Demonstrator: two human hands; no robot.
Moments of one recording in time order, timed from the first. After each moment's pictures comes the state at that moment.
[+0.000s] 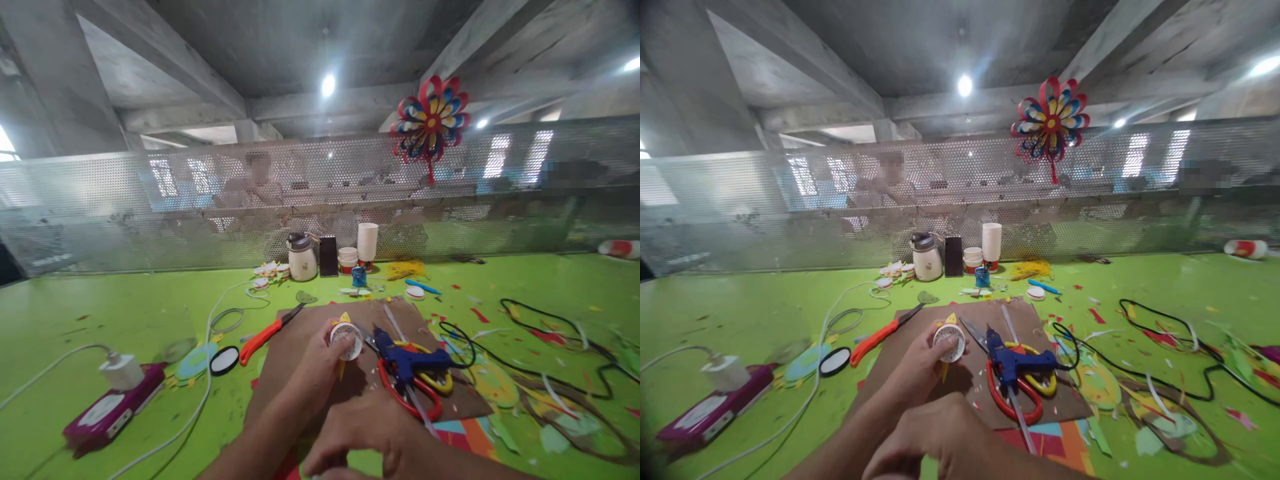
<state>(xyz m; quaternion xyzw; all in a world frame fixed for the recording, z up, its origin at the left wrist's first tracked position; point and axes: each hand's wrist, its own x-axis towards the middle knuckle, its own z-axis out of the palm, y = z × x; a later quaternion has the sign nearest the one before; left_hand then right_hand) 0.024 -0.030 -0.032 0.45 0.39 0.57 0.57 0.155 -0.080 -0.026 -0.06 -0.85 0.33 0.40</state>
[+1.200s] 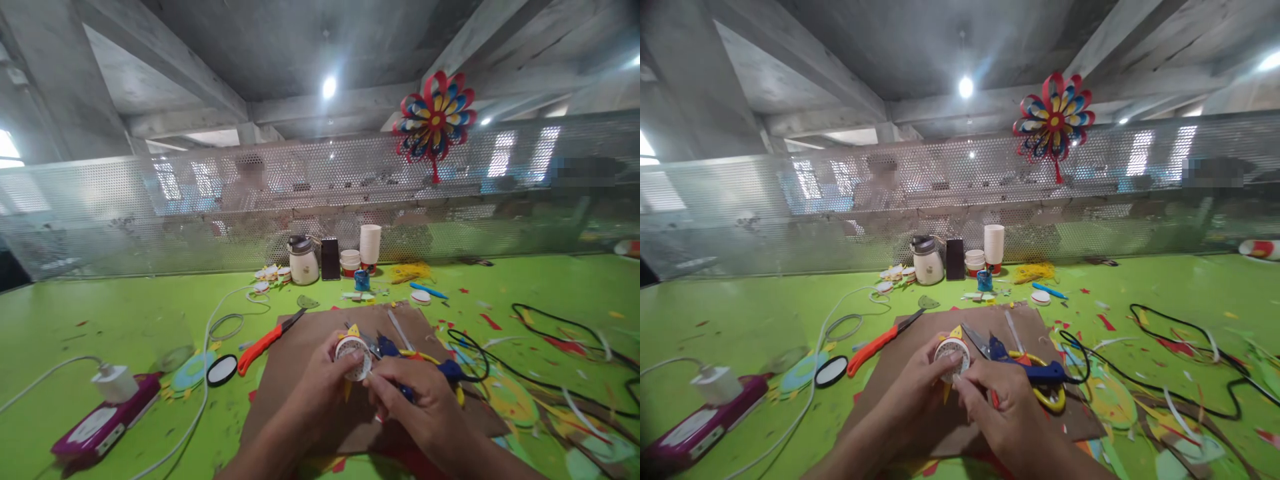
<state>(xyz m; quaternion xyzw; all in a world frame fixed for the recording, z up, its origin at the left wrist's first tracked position) 0.028 -0.038 -0.028 0.42 0.33 0.56 0.63 0.190 -0.038 -0.026 -0.27 -0.80 0.33 0.42</state>
